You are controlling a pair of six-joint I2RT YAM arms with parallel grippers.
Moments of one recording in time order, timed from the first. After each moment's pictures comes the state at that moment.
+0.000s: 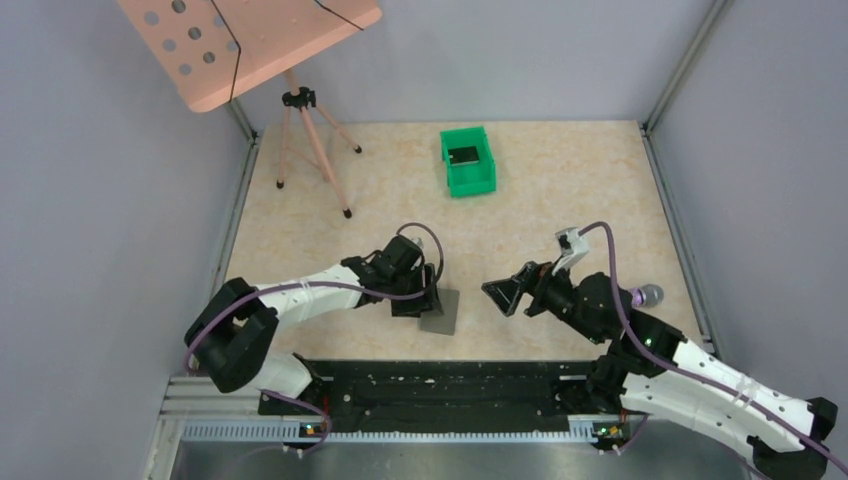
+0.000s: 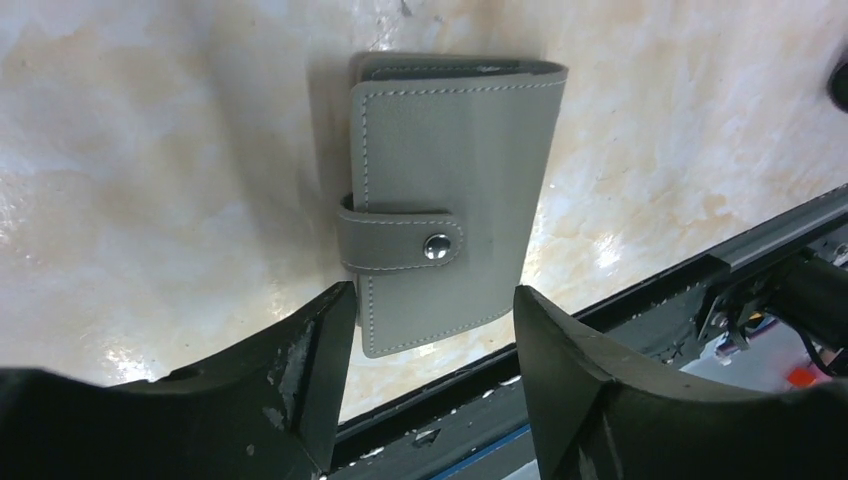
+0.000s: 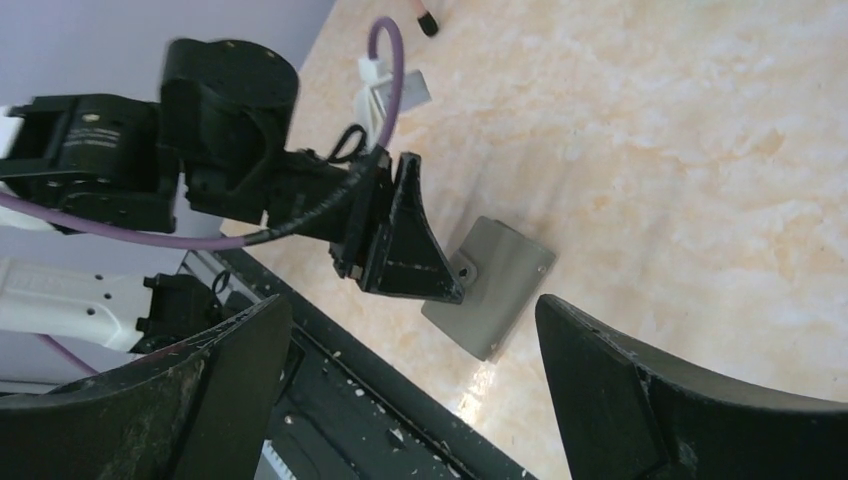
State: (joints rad) left arm -0.77 1.44 0.75 -0.33 0.18 -0.83; right arm 0.99 0.50 0.55 -0.26 0.24 0.68
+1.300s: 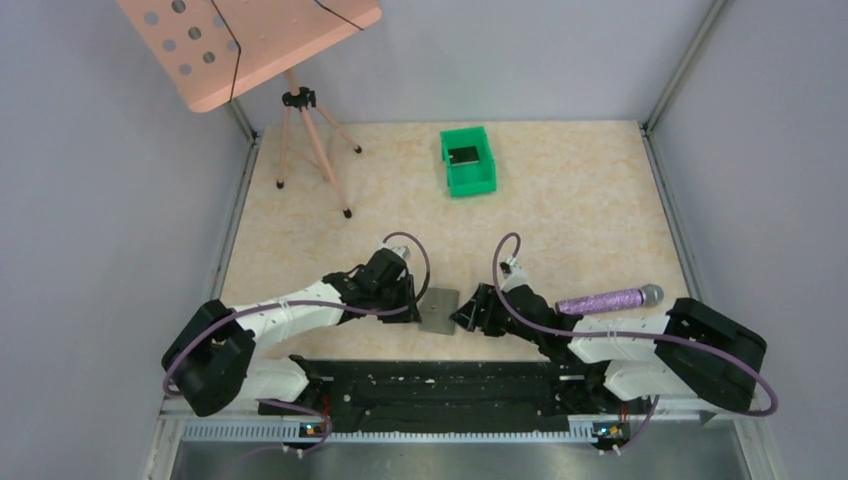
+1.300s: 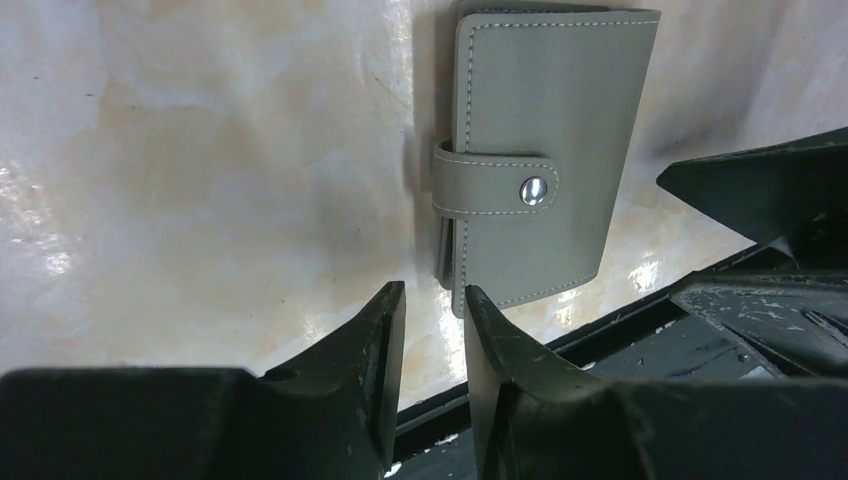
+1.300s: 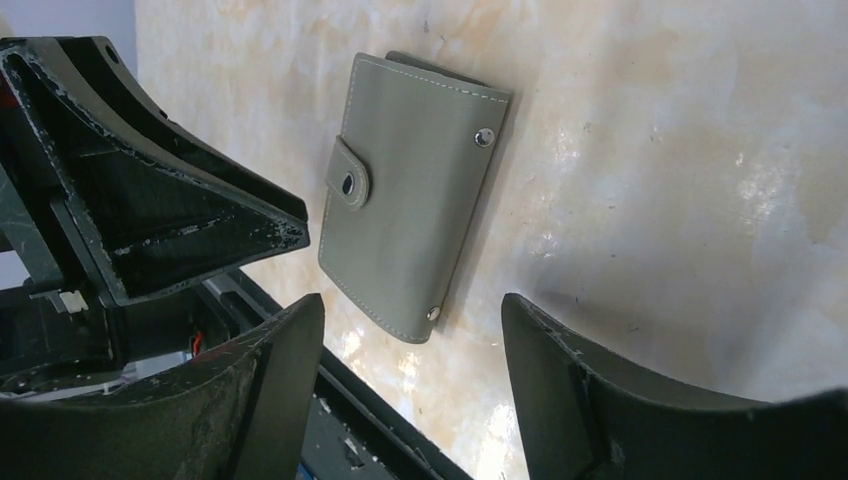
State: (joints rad) left arm -0.77 1.28 0.61 -0.32 0.12 -0.76; right arm 0.99 1.23 0.24 0.49 0.09 1.02
